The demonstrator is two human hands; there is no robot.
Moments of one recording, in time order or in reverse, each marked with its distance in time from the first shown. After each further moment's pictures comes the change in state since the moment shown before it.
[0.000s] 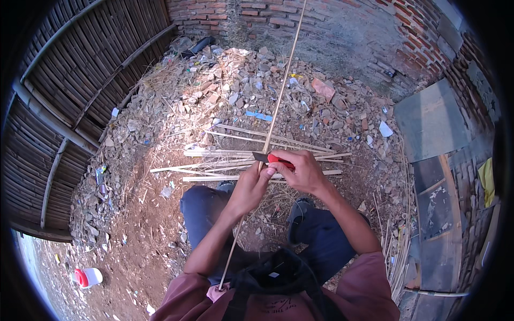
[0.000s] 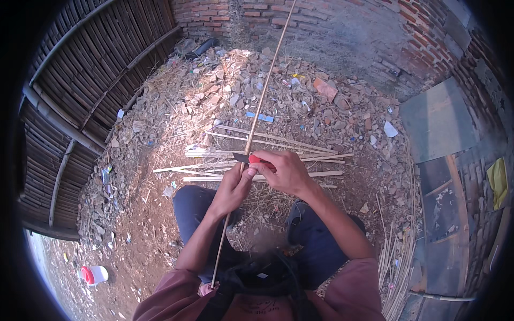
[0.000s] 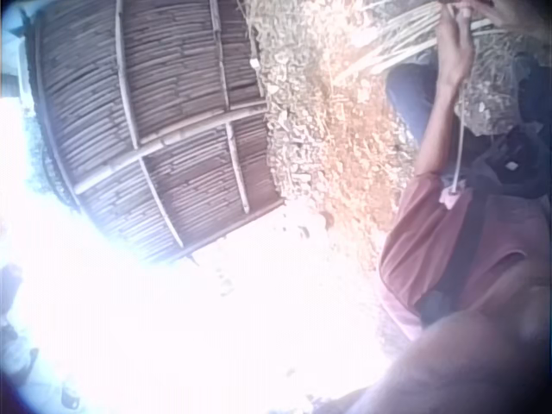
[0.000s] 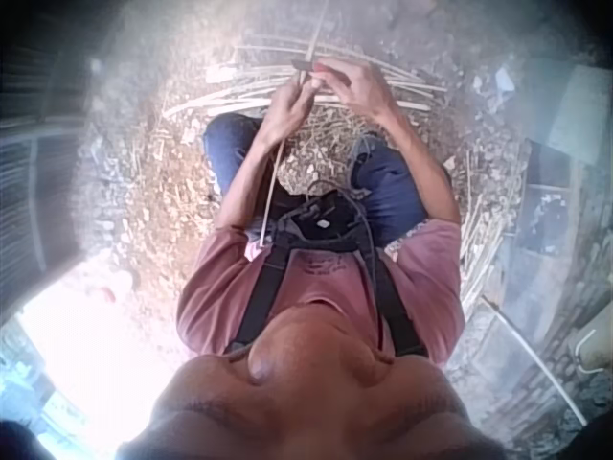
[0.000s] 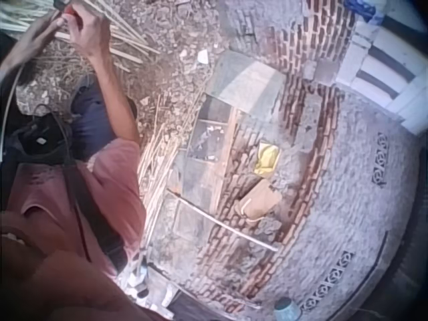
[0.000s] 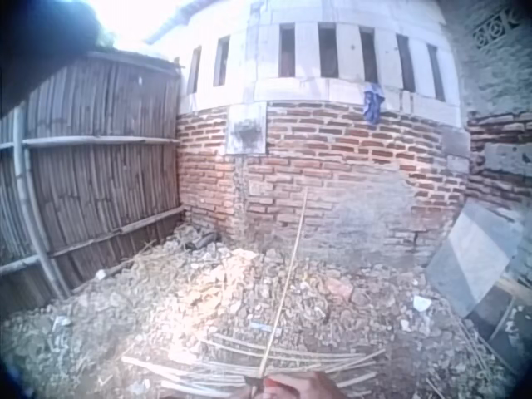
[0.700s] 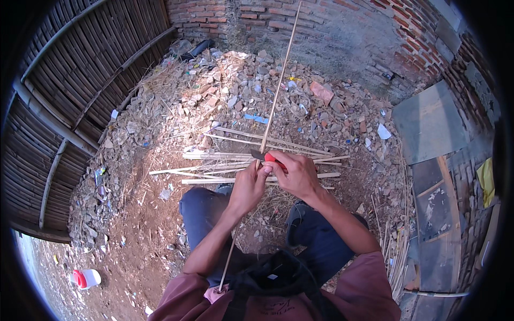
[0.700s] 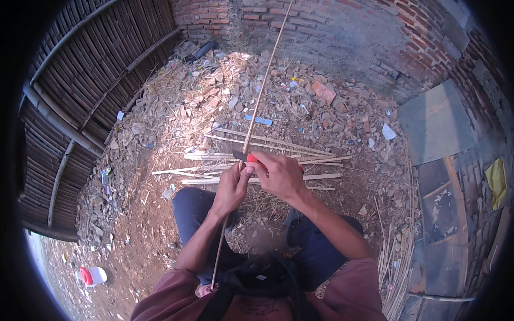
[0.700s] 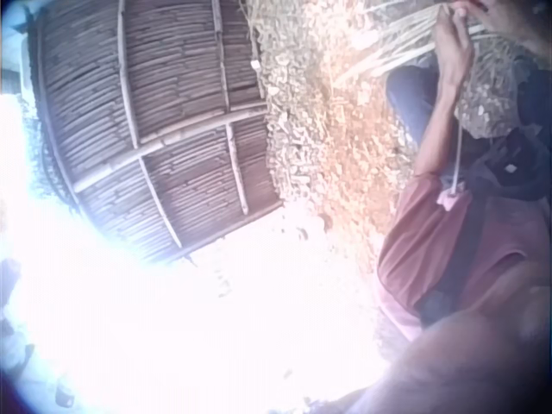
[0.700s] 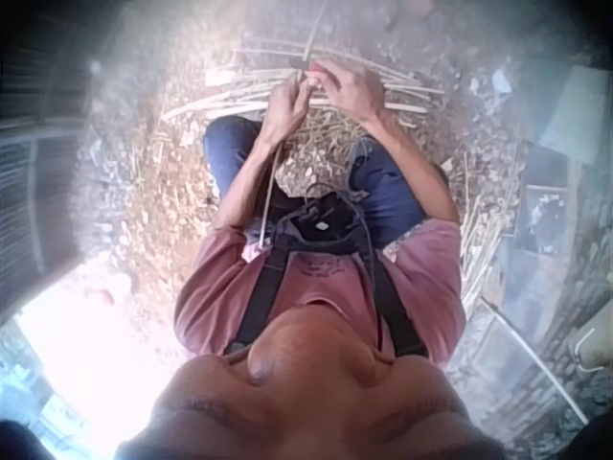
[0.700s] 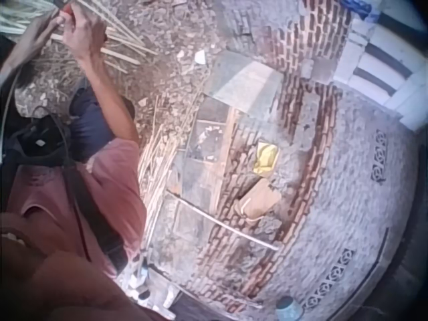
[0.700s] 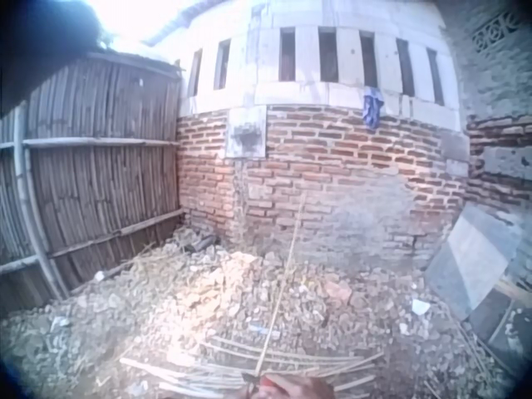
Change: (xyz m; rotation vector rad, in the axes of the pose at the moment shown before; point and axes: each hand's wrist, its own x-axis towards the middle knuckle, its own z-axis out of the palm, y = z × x) left_hand 0.006 0.003 0.001 0.179 0.136 0.059; right_hand -0.002 -0.014 0.011 -0.127 0.102 0.026
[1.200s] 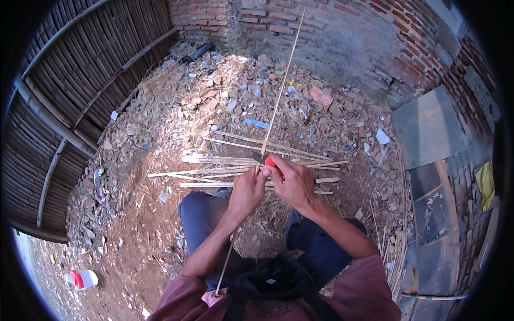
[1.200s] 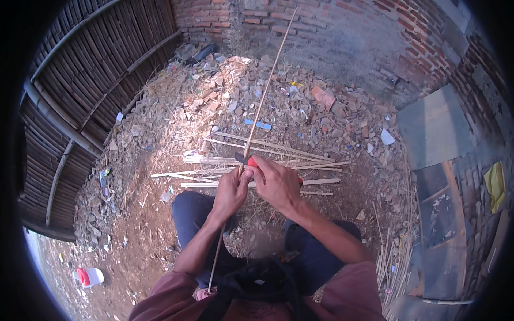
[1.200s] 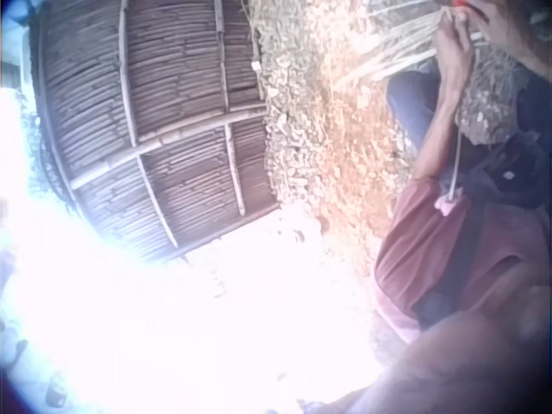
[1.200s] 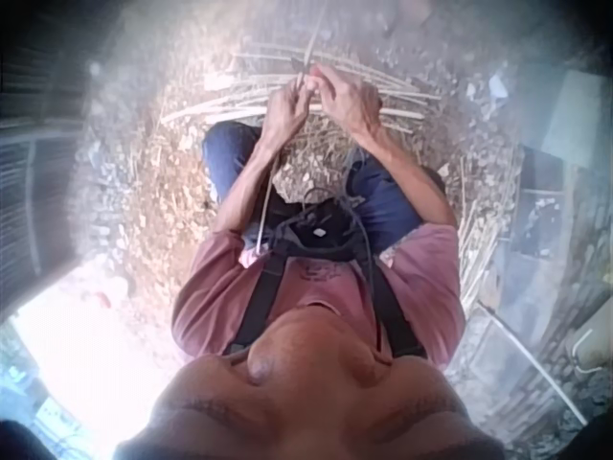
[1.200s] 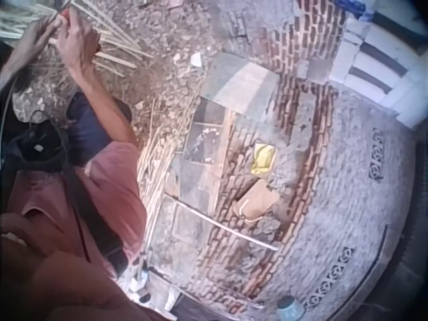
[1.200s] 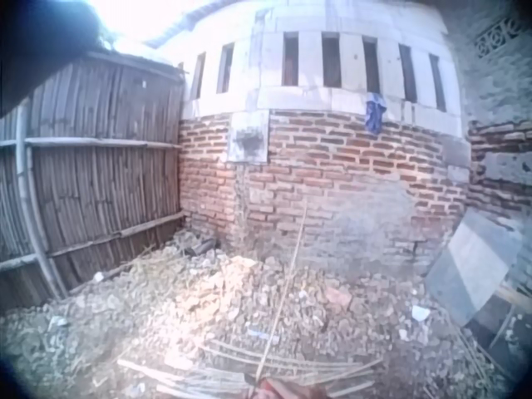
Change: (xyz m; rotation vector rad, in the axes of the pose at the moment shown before) left_hand 0.001 0.005 0.003 -0.005 0.051 -0.031; right_hand -0.004 -0.008 0.011 -0.122 0.114 0.042
